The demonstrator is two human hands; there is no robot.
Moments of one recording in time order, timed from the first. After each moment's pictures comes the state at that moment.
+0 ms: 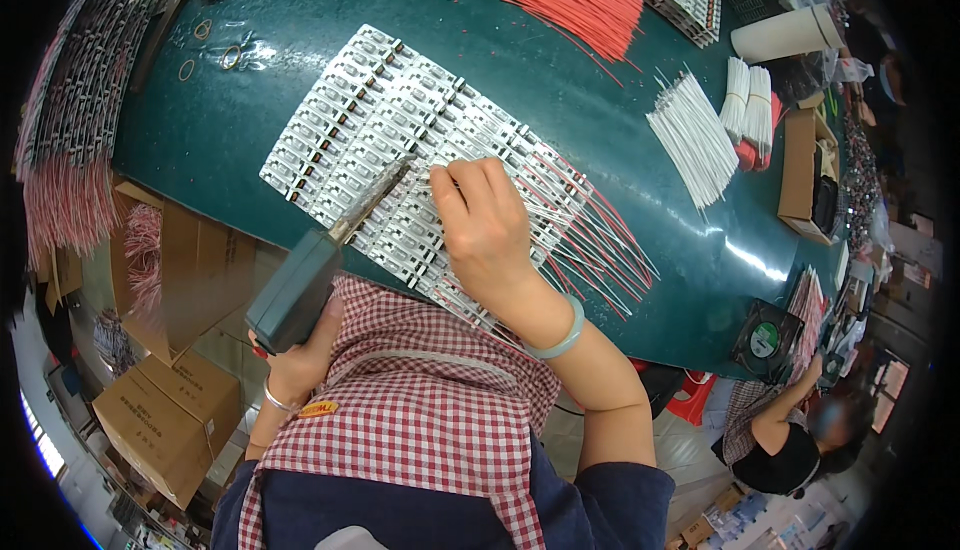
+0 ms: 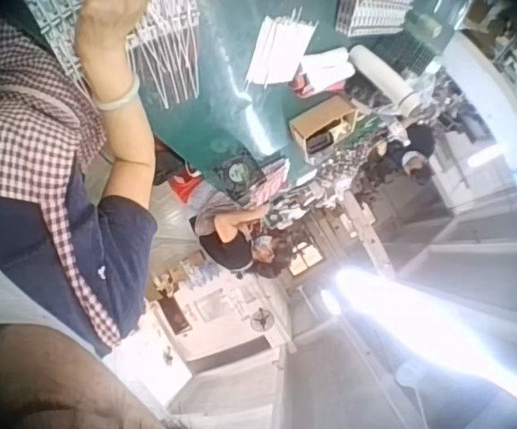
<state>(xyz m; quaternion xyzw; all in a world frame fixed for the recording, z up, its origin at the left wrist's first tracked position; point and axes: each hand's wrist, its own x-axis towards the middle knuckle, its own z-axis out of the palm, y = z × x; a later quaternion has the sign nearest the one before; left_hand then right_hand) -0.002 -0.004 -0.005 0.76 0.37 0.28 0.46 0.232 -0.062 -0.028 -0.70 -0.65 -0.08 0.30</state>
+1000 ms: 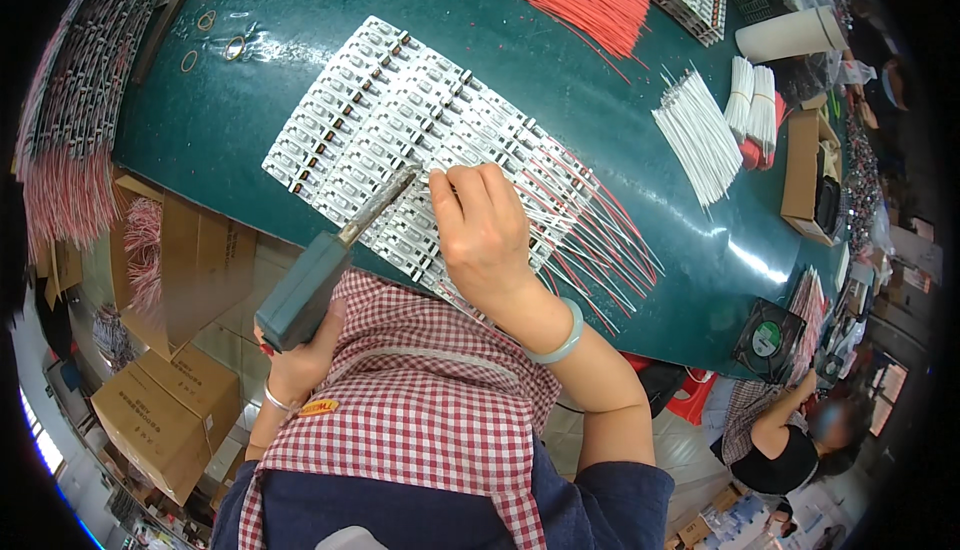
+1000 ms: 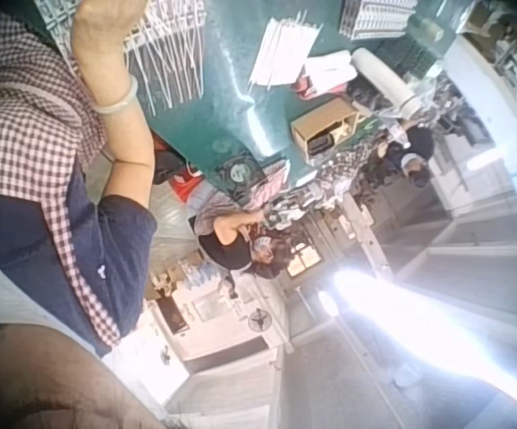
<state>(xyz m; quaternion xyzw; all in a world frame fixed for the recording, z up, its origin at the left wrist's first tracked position) -0.008 -0.007 -0.004 0.75 0.38 0.25 0.47 0.221 -0.065 -0.031 -0.71 -0.65 -0.10 0.27</state>
